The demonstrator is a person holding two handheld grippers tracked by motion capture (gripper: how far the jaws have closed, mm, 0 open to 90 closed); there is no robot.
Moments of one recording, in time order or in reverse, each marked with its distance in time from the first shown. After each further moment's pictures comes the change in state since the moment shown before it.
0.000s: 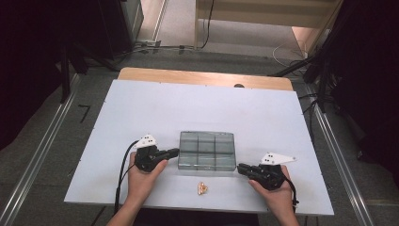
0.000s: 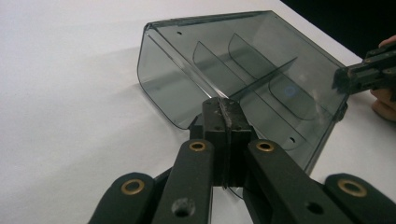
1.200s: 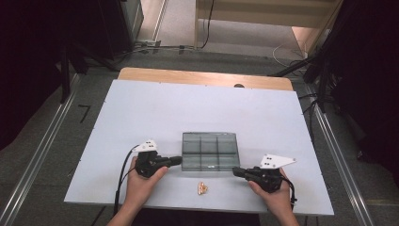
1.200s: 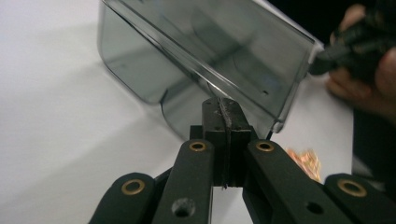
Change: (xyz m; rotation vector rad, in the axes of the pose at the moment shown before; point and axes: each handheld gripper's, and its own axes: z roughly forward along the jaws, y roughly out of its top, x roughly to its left) left arm -0.019 -0.009 0.008 0.088 -0.100 0.073; right arm 0.013 0.005 0.005 -0.058 0.155 -0.129
